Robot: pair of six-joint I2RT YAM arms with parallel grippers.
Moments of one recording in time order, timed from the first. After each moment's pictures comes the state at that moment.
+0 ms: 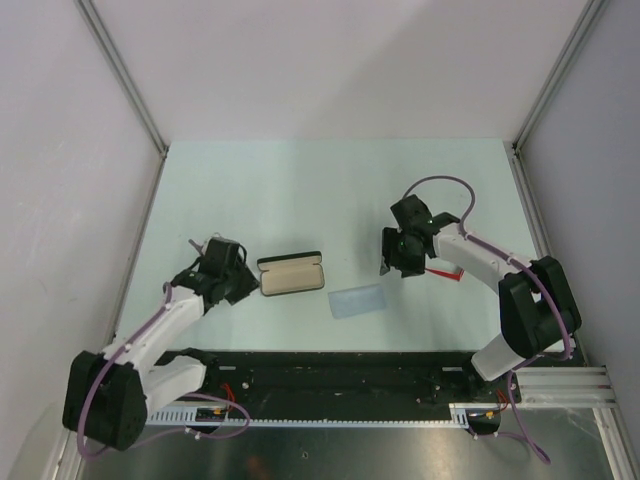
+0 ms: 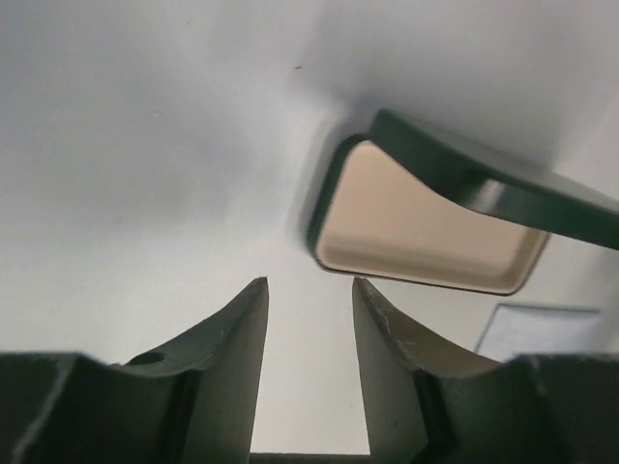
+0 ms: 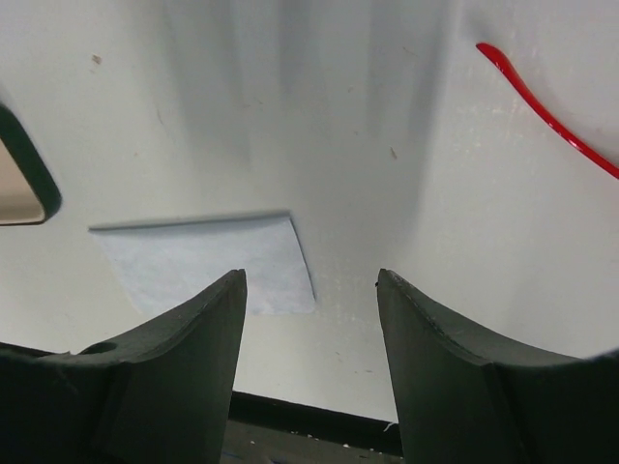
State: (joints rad) left arm -0.30 1.07 0.56 -0.52 -0.08 -0.86; right arm 0.49 1.56 1.06 -0.66 -0.05 0.55
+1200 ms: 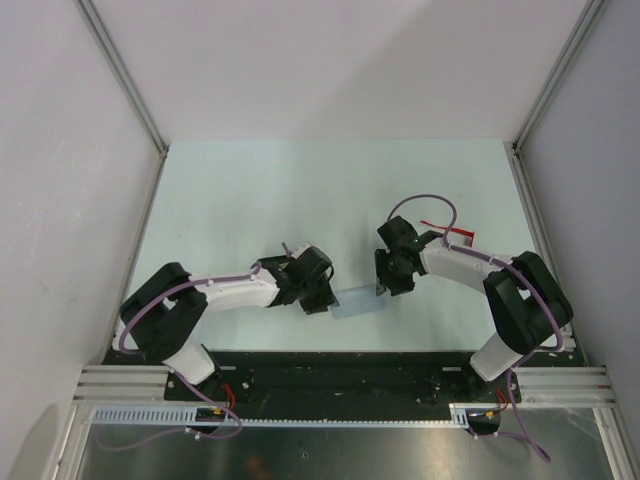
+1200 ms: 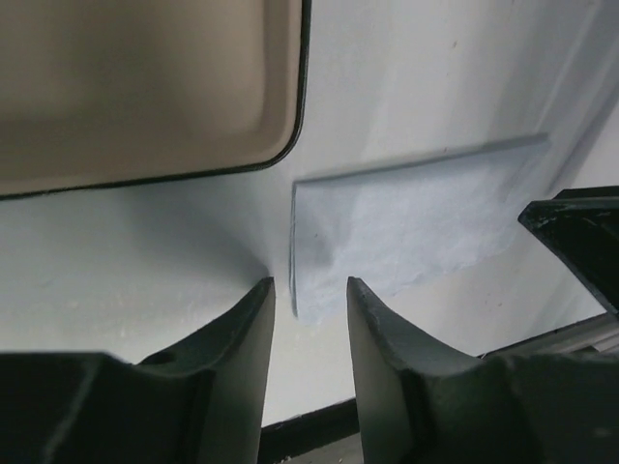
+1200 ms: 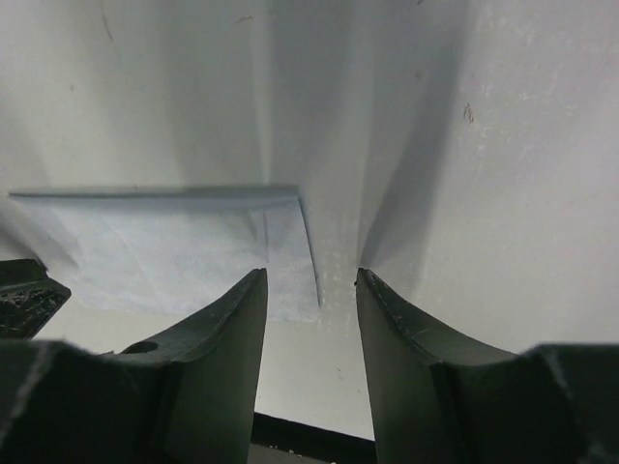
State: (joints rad) left arm -0.88 1.56 0.76 -0.25 -0.02 -1.18; right arm 0.58 1.60 0.92 -0.55 -0.06 0.54
